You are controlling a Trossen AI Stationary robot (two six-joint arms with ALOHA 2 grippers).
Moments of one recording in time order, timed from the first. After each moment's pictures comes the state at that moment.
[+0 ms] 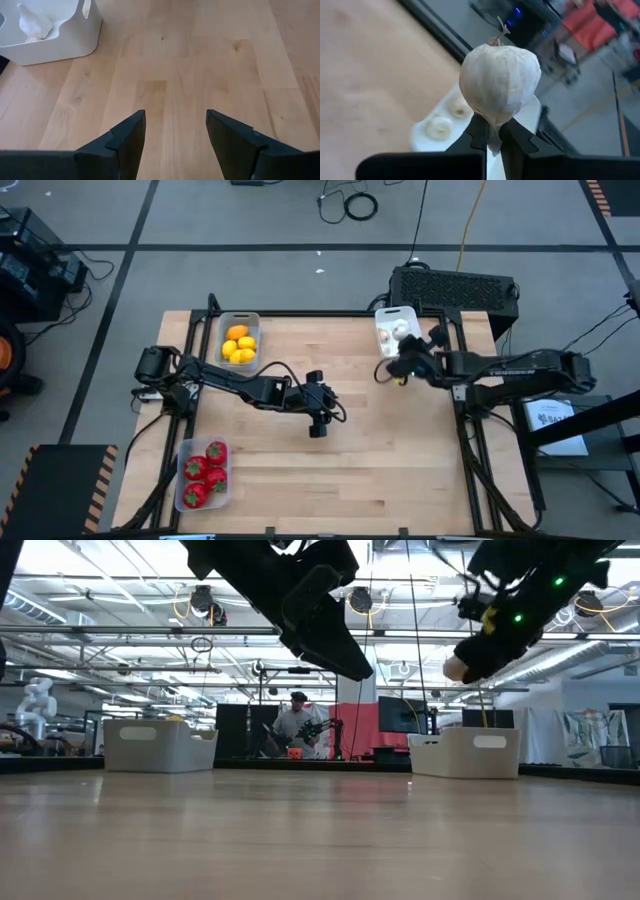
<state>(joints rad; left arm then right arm) -0.11 1.77 1.16 -0.07 -0.21 0.01 -0.10 1.05 0.66 -0.53 0.91 0.28</state>
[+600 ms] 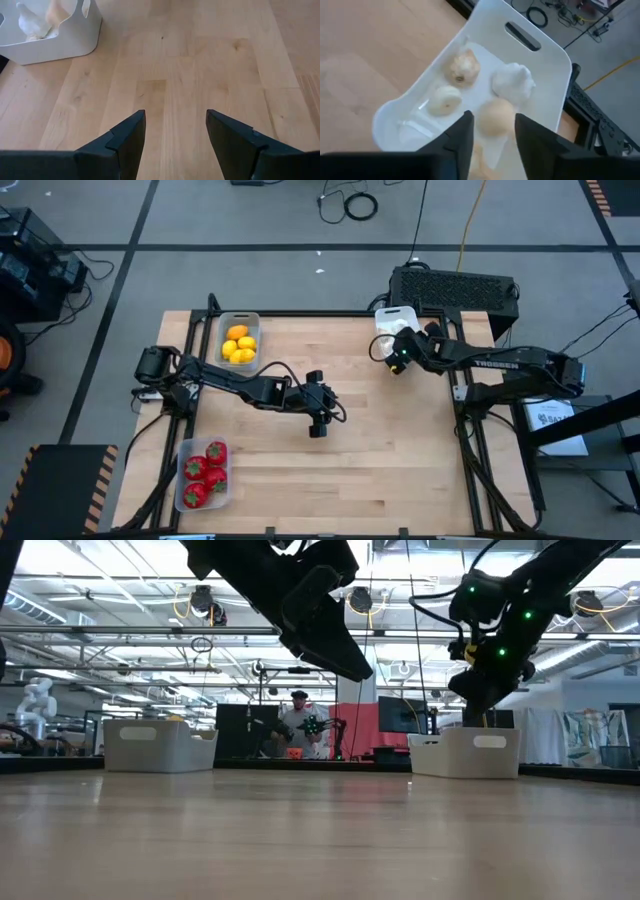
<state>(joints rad) -0.11 1.77 1.16 -0.08 -0.21 0.01 -0.40 1.18 0.65 -0.47 0.62 0.25</state>
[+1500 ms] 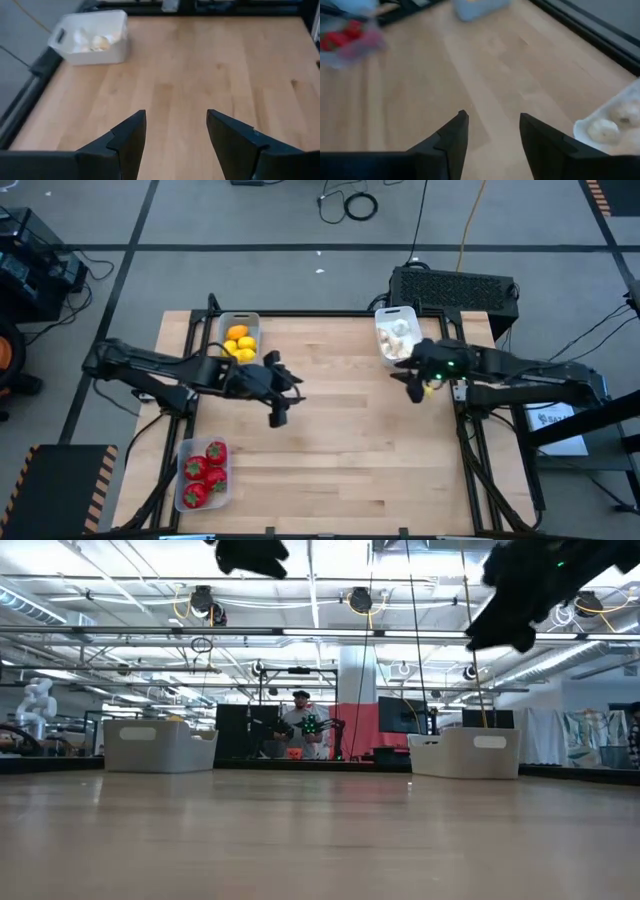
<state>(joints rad) -0.15 1.33 1.15 -0.46 -0.25 -0.11 -0.20 0.76 0.65 -0.48 0.05 0.31</state>
